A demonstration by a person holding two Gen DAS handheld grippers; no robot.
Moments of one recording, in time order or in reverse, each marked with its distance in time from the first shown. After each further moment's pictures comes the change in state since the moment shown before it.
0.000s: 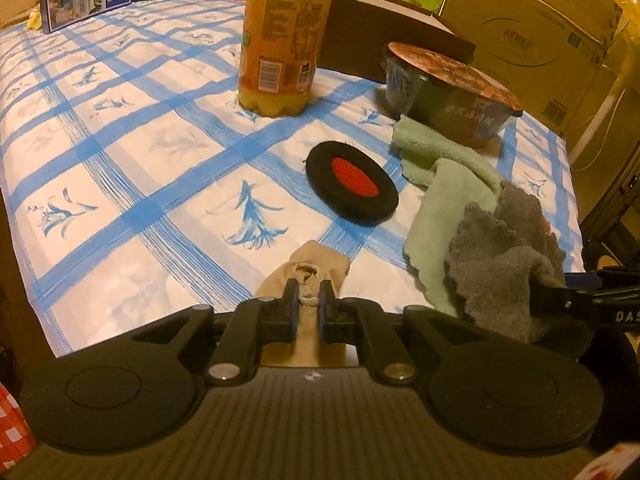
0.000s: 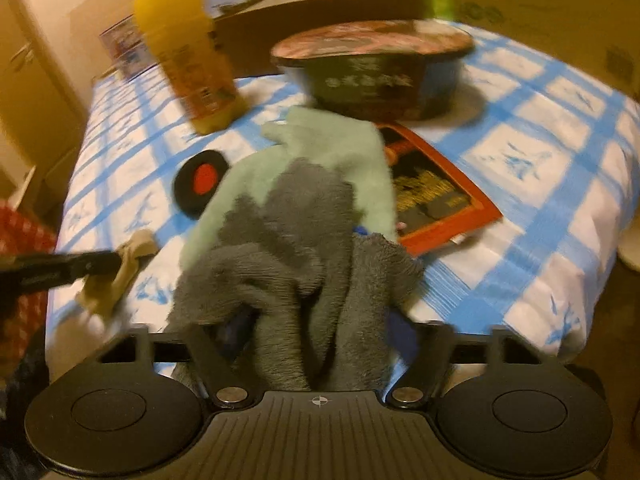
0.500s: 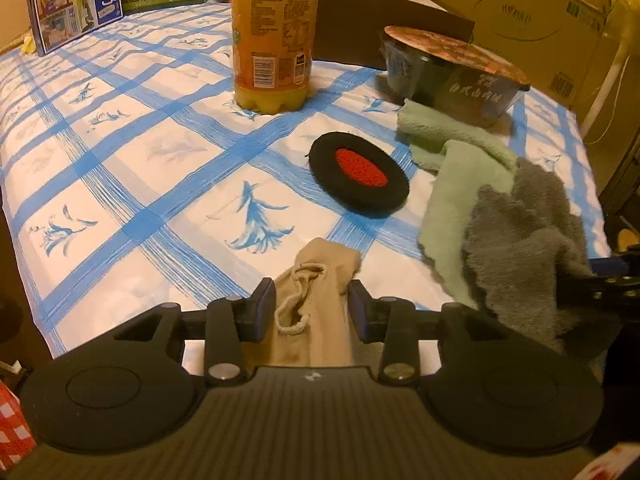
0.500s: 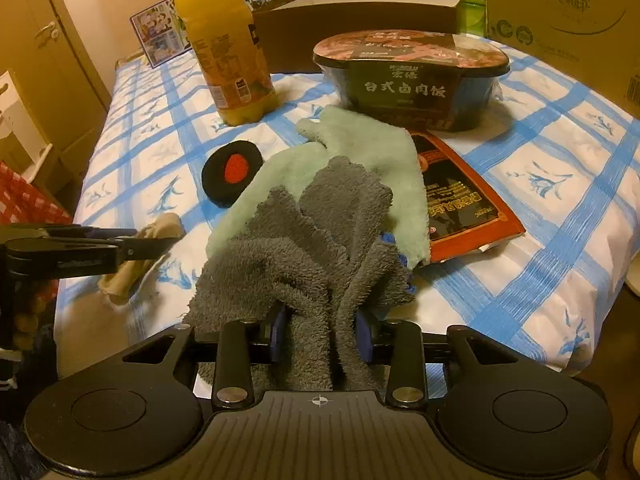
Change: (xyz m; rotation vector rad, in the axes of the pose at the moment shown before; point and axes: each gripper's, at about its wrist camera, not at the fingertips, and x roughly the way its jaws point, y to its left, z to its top) left arm 0.013 -0.007 -0.001 0.088 0.006 0.065; right arm -0.003 0.017 -0.005 -0.056 -0.001 0.018
